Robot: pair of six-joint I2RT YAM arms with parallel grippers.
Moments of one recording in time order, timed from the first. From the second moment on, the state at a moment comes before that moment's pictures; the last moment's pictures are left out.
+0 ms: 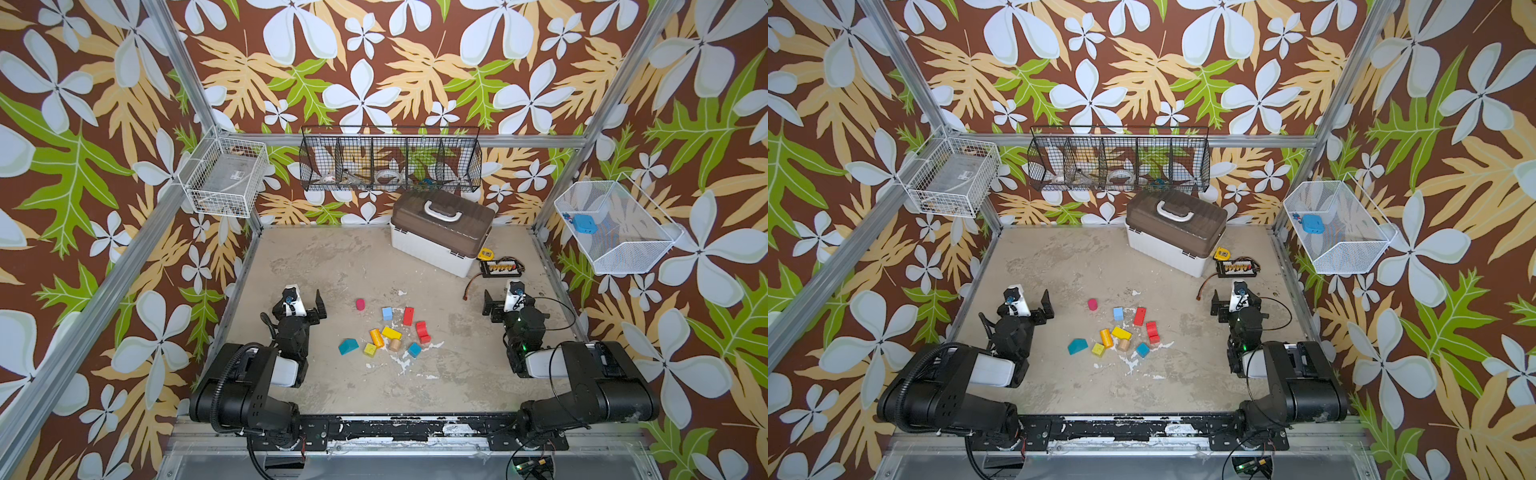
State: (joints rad) left arm -0.10 1.46 0.13 1.22 -0.26 -0.09; right arm 0.01 1.47 0.21 1.09 0.07 -0.07
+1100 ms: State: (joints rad) left arm -0.13 0.57 0.02 0.71 -0.17 -0.31; right arm 0.09 0.87 0.21 0.66 0.23 0.20
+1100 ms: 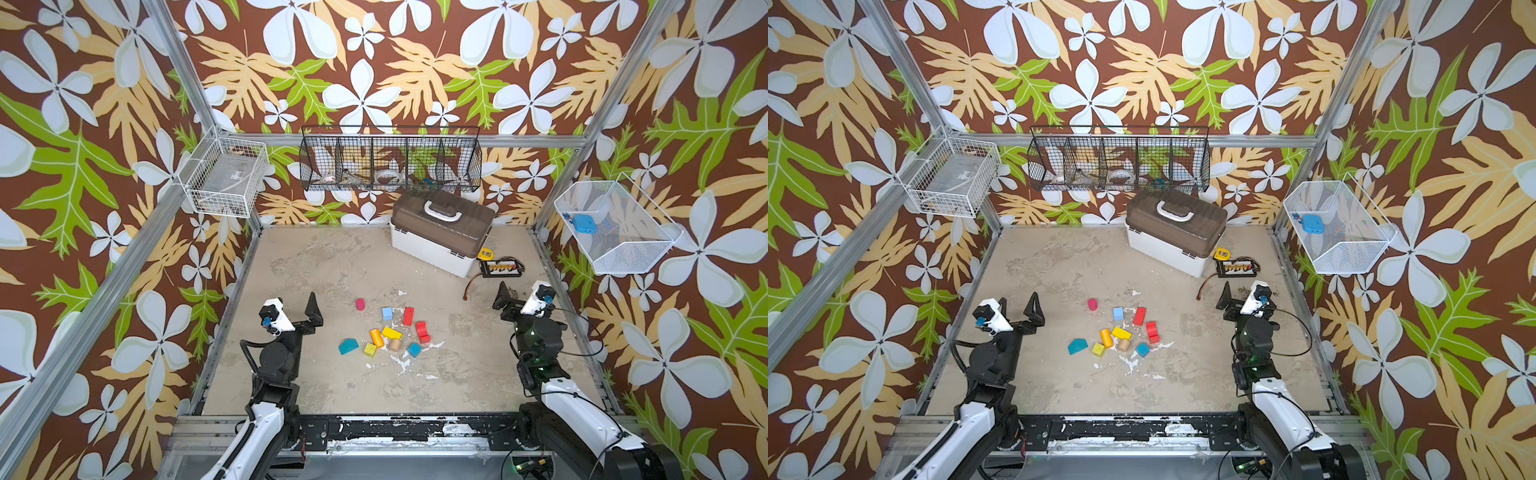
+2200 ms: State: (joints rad) left arm -0.13 0.85 0.11 0.56 -0.31 -0.58; right arm 0.49 1.12 0.44 0.11 0.33 0.65
